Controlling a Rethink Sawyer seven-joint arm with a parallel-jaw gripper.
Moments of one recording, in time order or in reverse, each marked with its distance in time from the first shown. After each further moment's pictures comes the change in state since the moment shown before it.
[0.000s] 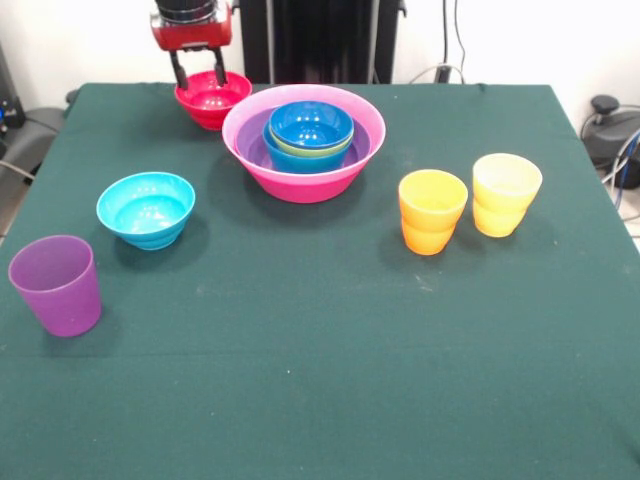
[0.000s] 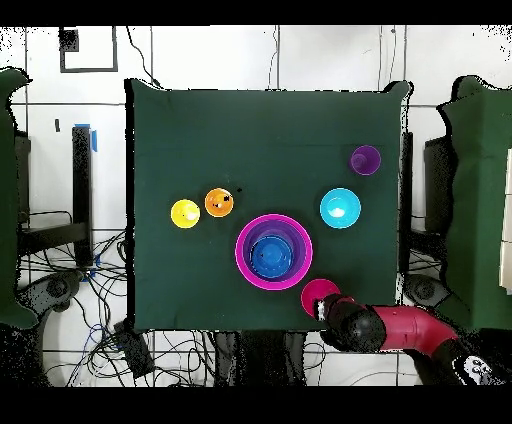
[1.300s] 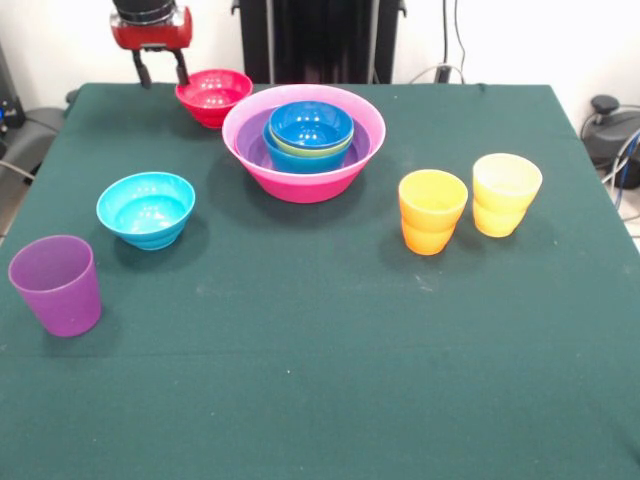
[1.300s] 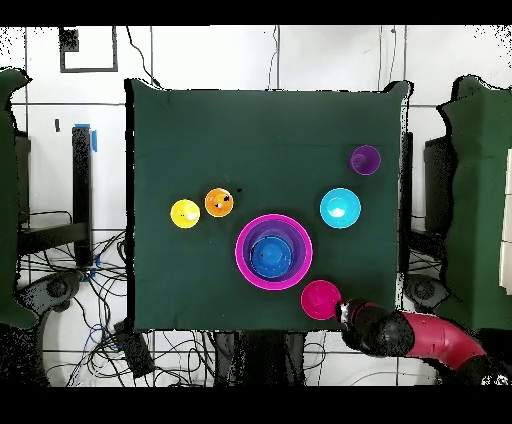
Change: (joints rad) arm -0.134 0.003 0.031 -0.050 -0.014 0.055 0.000
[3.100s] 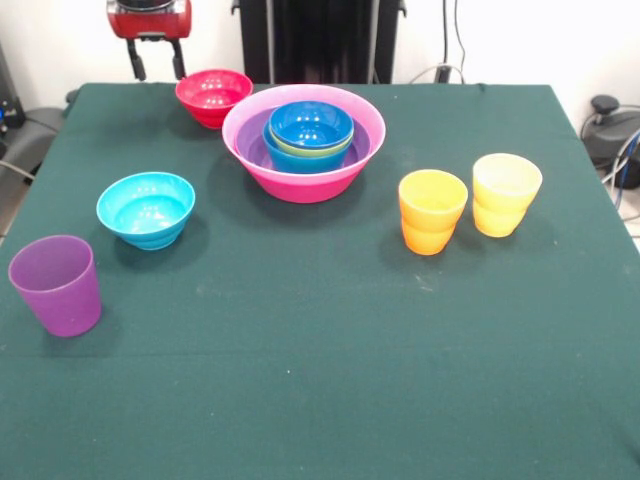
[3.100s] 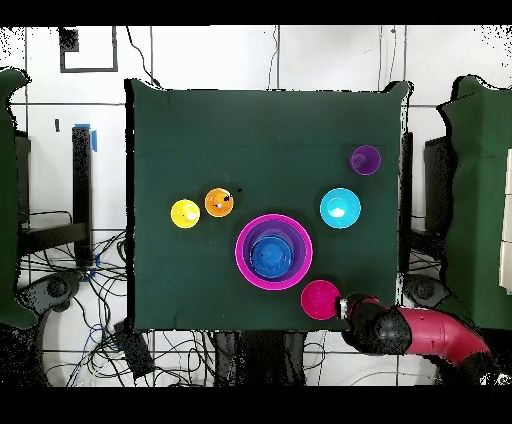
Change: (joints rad) arm 0.051 -0.082 0.011 0.030 0.001 0.000 0.000
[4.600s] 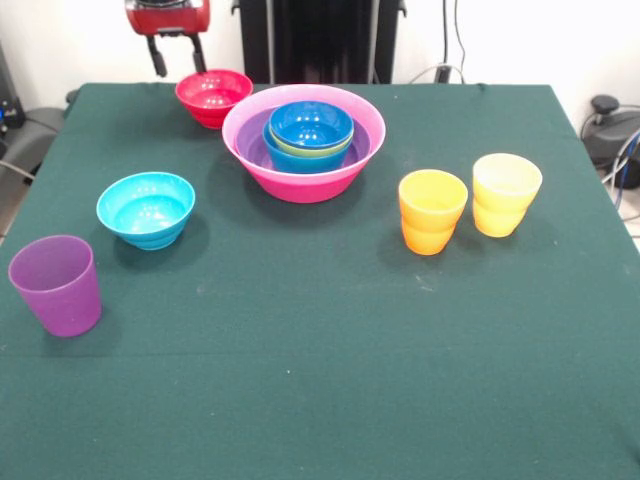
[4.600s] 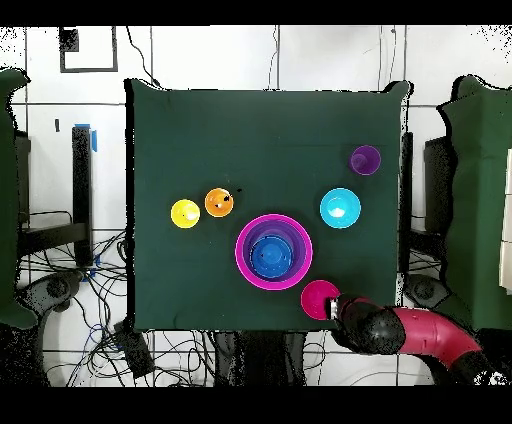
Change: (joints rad) arm -0.002 0.009 0.025 0.037 0.054 0.009 0.000
